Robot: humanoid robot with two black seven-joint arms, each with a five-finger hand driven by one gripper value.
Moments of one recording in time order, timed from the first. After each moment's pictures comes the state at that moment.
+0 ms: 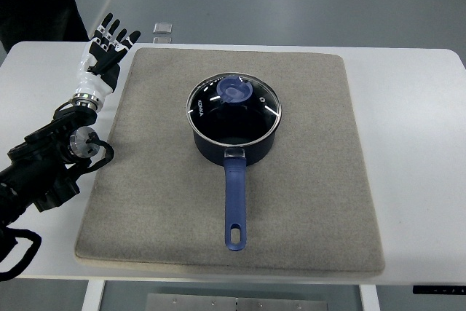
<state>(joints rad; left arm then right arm) -0.84 0.15 -0.52 -0.34 -0.08 -0.23 -0.61 0.05 0.00 -0.05 0.20 0.08 -0.02 0.04</state>
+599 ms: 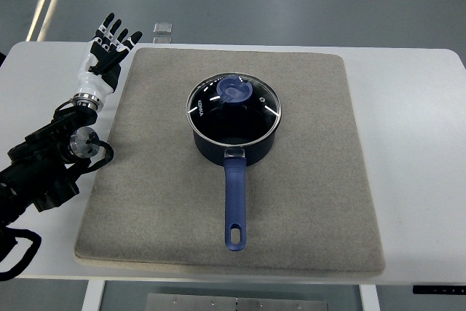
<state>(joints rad) -0.84 0.15 -0.52 -0.34 -0.07 -0.23 -0.61 0.05 0.00 -0.05 0.20 0.07 -0.02 0.04</state>
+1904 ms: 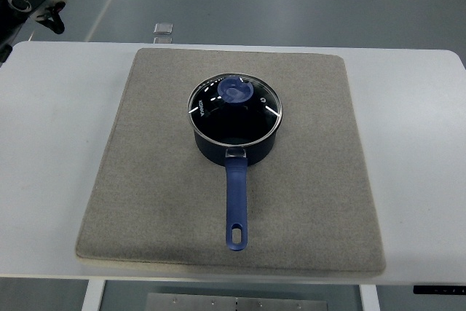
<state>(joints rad) -1.49 0.29 0.04 -0.35 0.65 -0.51 -0.61 0.05 0.00 -0.05 0.20 0.07 -0.02 0.04</state>
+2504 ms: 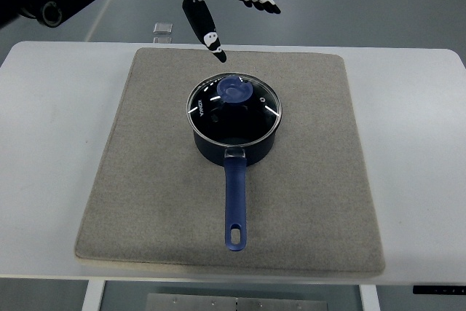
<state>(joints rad) -1.60 0.31 0.05 -0.70 1.25 -0.53 -0.61 0.05 0.00 -0.05 0.20 0.07 -0.02 0.04</state>
